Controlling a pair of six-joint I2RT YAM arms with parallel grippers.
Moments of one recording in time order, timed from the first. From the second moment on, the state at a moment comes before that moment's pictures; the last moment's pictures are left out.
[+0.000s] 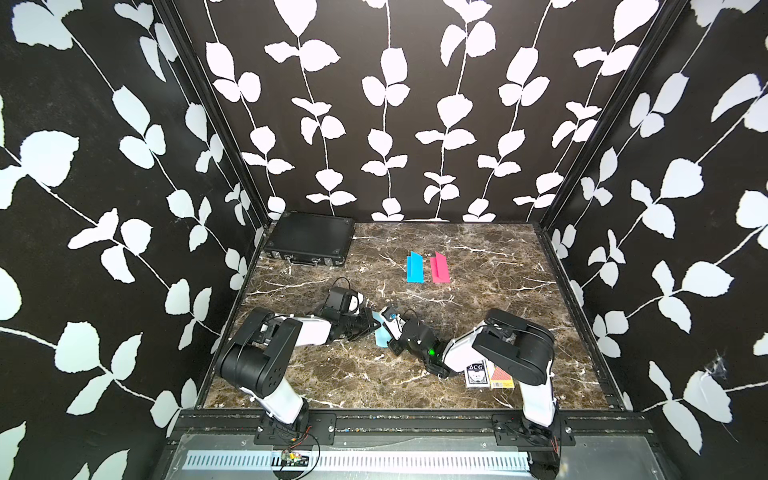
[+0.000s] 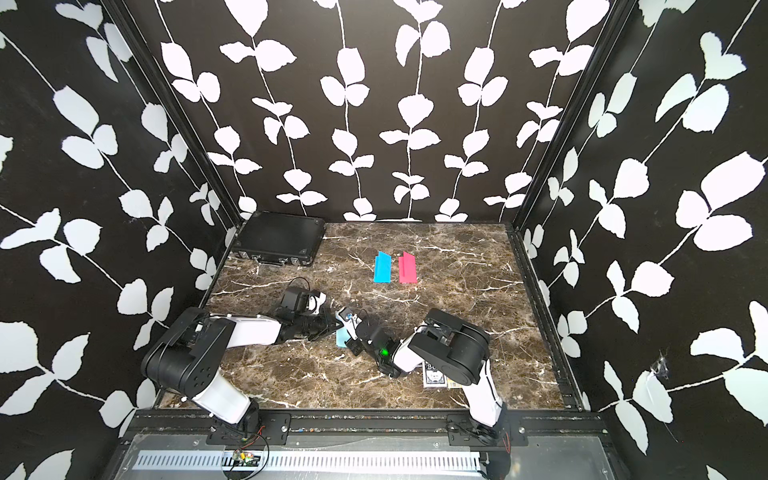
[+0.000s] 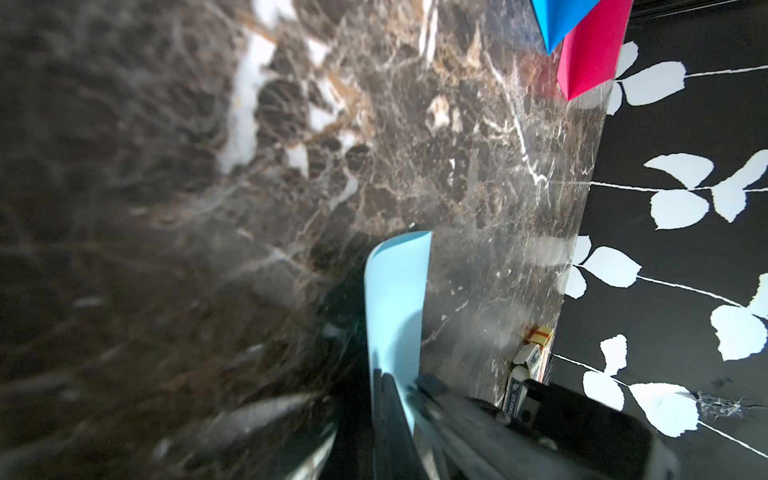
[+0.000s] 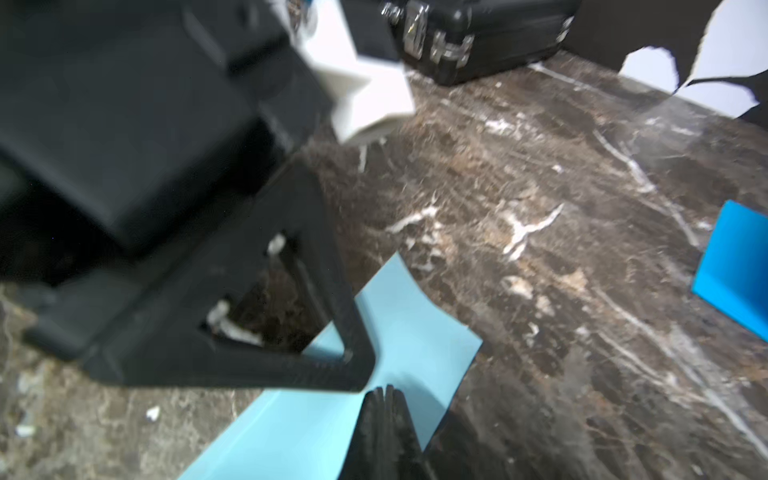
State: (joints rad) left arm -0.40 1.61 0.55 0.18 0.57 -0.82; right arm 1.03 2.00 0.73 0.80 0.14 -0.02
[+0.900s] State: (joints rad) left arm -0.40 1.60 0.53 0.20 0.56 -0.82; right arm 1.00 1.96 0.68 0.76 0.19 0.06
